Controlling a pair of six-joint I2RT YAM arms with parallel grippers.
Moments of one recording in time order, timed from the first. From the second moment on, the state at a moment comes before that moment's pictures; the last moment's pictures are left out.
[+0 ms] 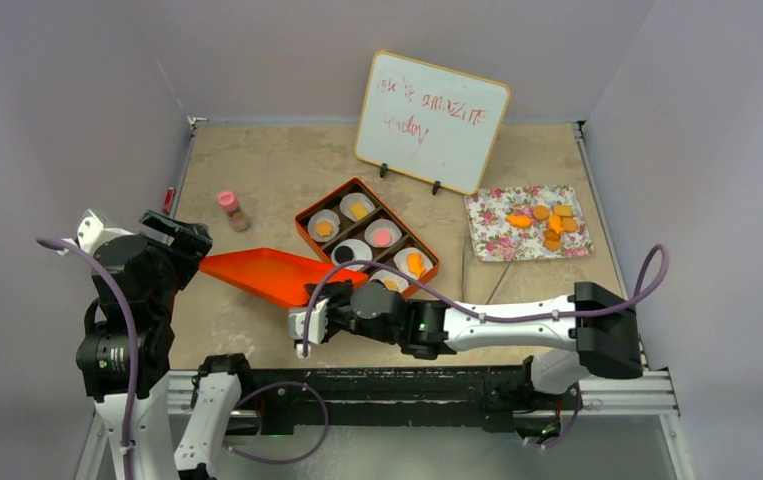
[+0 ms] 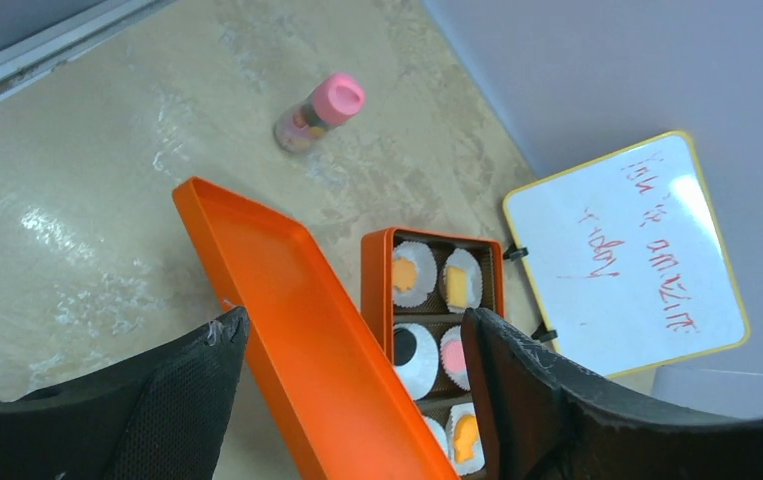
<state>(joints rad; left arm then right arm) 0.10 0.63 1.27 -1.10 -0.20 -0.82 1.39 1.52 0.98 0.29 0.17 -0.79</state>
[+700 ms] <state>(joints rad) 0.10 0.52 1.04 -0.83 0.01 -0.85 1.10 1.14 0.89 0.23 0.30 -0.03</state>
